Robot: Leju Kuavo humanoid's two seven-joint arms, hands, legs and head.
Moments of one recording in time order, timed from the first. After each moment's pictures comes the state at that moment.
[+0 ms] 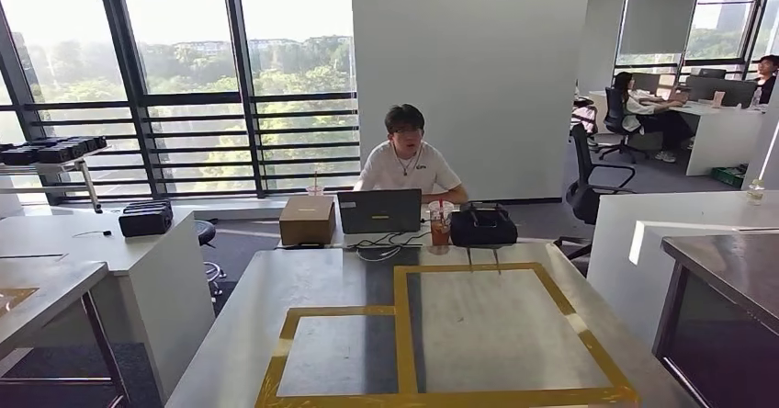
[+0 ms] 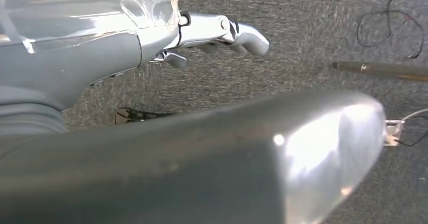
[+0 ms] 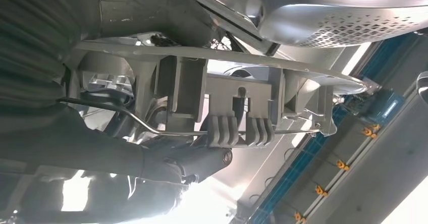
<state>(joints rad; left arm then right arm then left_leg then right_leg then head) 0.00 -0.34 1.54 -1.25 -1.00 -1.02 -0.40 -0.20 -0.32 0.40 -2.02 -0.28 0.71 -0.49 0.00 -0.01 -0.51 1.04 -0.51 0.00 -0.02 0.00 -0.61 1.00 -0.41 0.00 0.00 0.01</state>
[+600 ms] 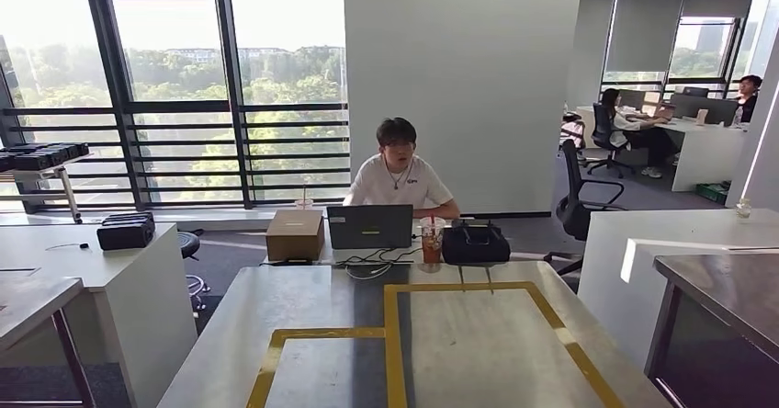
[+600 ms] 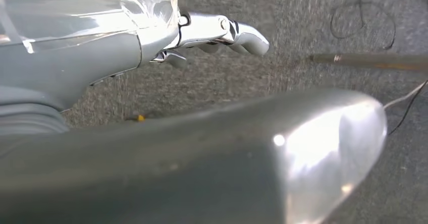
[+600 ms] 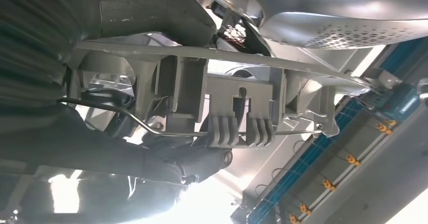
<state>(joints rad) -0.01 -0.35 1.54 -1.25 -1.04 -1.00 -0.43 -0.16 -0.31 0.36 -2.07 -0.24 0.71 -0.47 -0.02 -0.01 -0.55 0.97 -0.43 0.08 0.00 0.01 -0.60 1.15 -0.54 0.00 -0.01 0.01</state>
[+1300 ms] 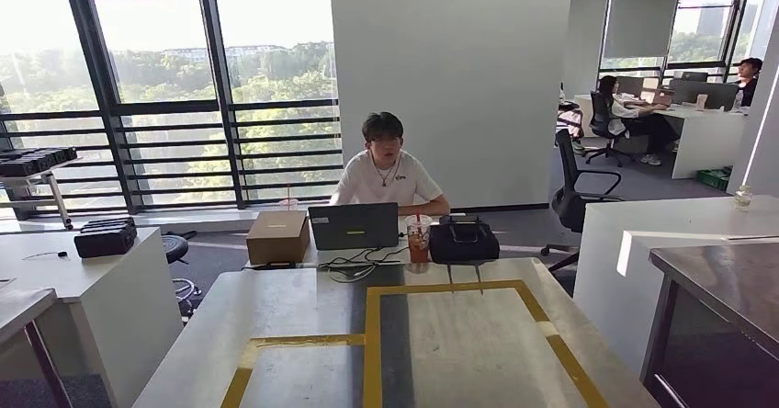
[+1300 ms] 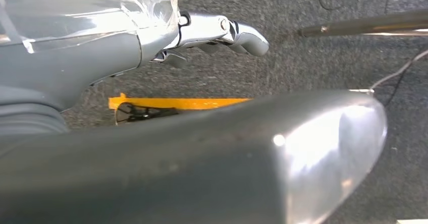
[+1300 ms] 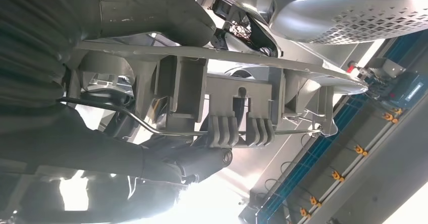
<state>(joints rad) -0.02 -0.34 1.53 -1.19 -1.05 -0.98 -0.46 -0.19 -0.29 0.38 -2.03 -0.26 0.72 -0.44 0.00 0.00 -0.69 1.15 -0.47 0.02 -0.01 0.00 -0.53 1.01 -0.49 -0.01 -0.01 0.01</state>
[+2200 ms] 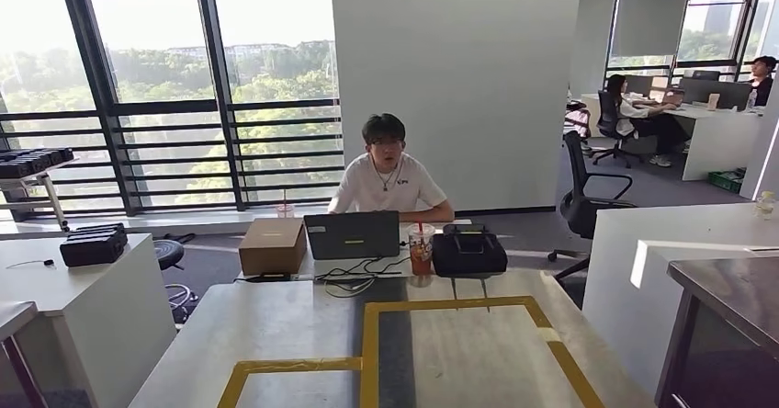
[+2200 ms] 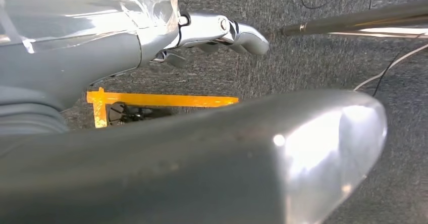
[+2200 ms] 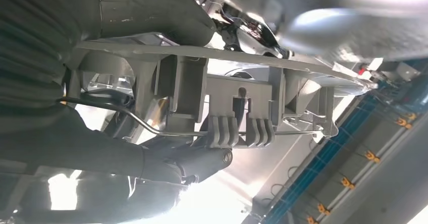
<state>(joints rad) -0.01 -0.34 1.55 -1.19 -1.03 -1.00 -0.45 -0.20 -0.28 0.48 -2.03 -0.17 0.66 -0.45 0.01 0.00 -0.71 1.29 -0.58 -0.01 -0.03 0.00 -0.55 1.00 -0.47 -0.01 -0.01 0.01</state>
